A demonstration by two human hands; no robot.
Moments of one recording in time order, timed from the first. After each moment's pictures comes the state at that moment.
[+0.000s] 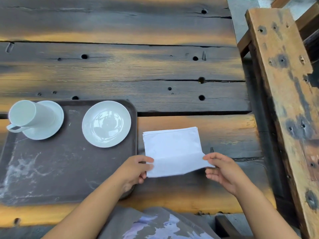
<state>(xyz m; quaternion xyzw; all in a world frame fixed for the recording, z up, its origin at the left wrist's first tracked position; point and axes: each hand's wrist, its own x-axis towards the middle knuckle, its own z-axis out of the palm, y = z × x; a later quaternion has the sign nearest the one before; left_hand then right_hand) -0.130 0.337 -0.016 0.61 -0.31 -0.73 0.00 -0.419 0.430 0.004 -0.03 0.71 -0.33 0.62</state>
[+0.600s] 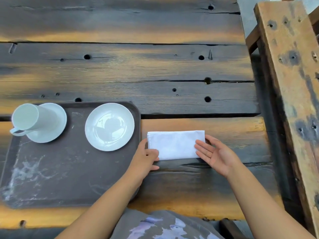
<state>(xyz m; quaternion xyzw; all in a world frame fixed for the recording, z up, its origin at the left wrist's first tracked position) -0.160 0.316 -0.017 0.64 -0.35 -0.67 0.11 -0.422 0.371 -0.035 0.11 0.59 -0.47 0.65</state>
